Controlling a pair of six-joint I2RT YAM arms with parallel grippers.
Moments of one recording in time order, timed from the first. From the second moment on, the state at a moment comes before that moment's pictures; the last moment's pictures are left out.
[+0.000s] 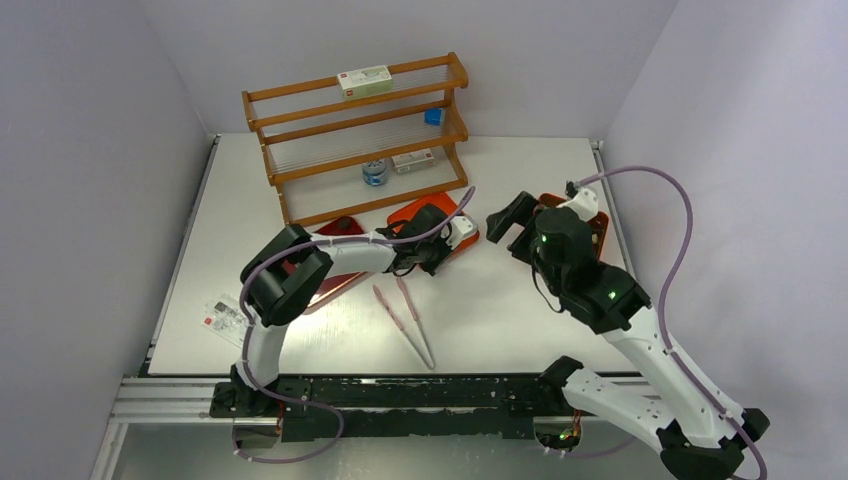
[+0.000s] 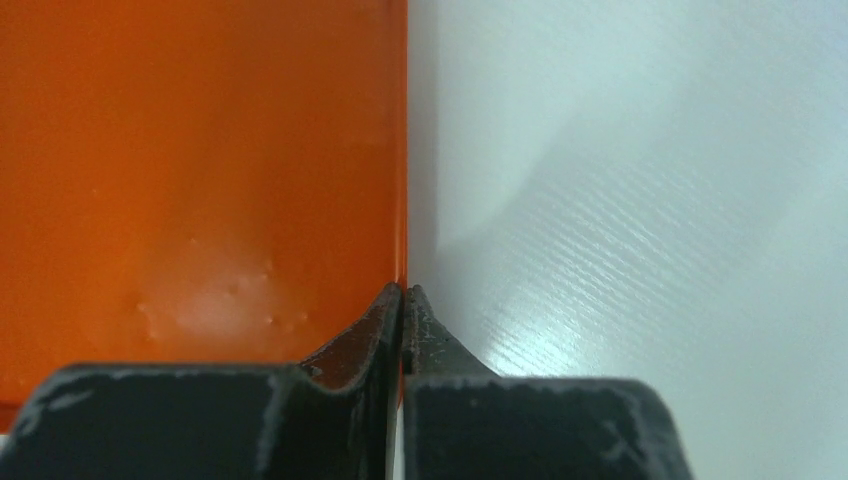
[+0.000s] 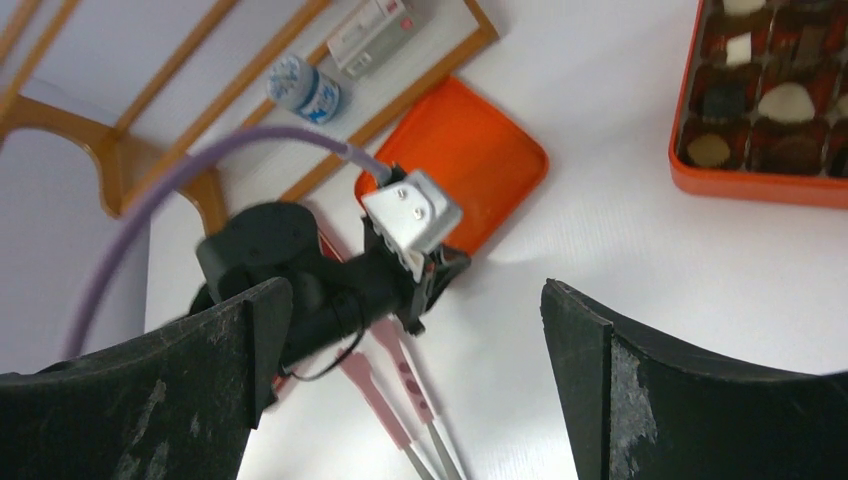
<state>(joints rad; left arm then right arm) -0.87 2.03 1.28 -0.02 0.05 0.11 0.67 0.81 1.02 -0.68 0.49 0.82</state>
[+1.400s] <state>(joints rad) -0.86 1.64 1.10 -0.03 0.12 -0.10 0.34 1.11 0.86 -0.18 -0.20 -0.13</state>
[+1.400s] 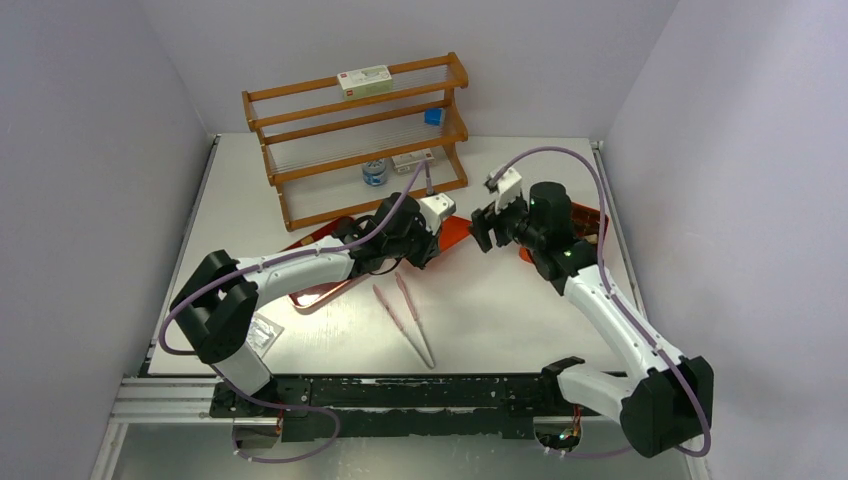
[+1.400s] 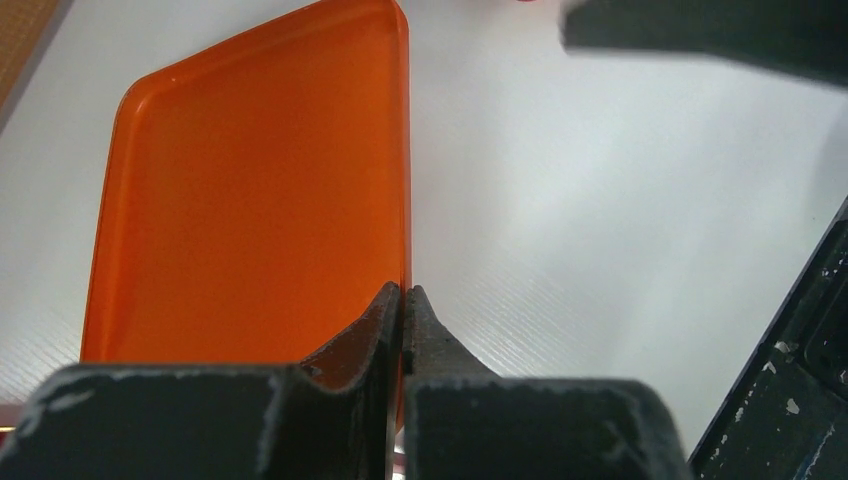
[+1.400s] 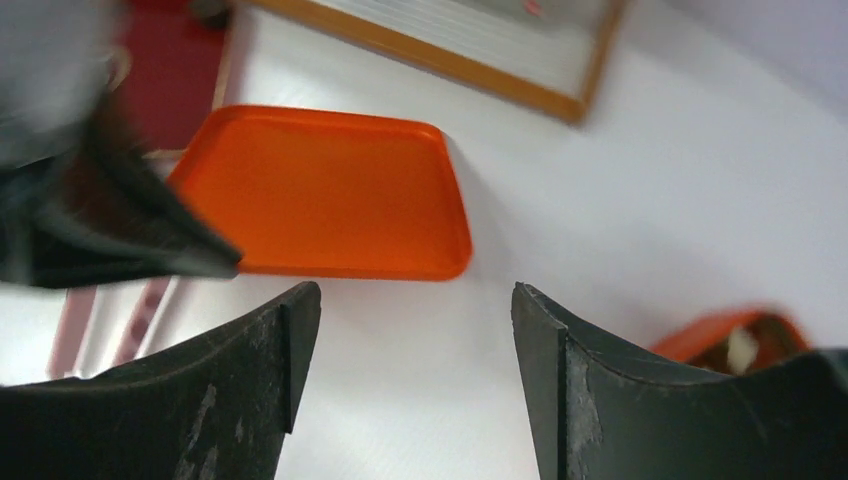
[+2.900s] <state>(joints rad) -0.82 1.44 1.14 -0.04 0.06 -0.18 0.55 1.28 0.57 0.35 -0.43 -1.18</state>
